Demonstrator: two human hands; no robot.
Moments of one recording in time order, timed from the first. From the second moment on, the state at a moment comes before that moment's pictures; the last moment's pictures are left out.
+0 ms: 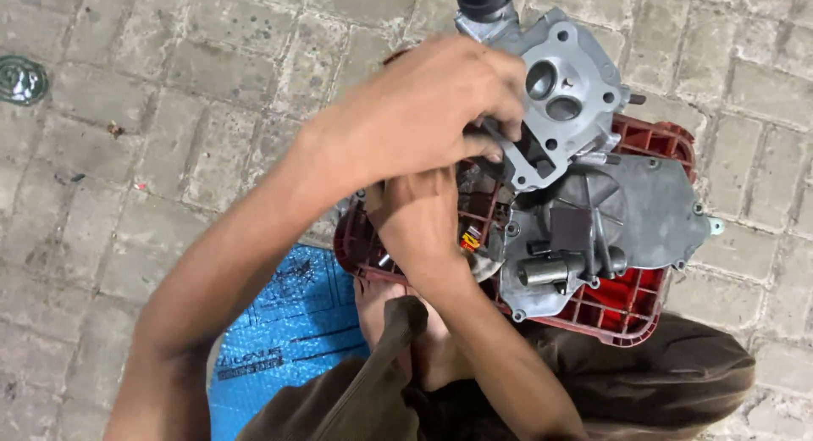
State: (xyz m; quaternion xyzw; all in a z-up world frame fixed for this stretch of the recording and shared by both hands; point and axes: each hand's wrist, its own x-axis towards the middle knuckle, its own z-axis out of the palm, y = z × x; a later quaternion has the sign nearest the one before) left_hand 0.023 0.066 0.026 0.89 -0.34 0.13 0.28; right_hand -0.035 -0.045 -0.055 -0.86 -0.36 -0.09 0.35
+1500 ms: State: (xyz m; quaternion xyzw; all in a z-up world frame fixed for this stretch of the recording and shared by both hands) left_hand -0.089 0.059 -0.074 0.83 0.20 0.31 0.43; right_hand 0.038 -0.175 0.082 -0.74 -0.48 -0.16 0.44
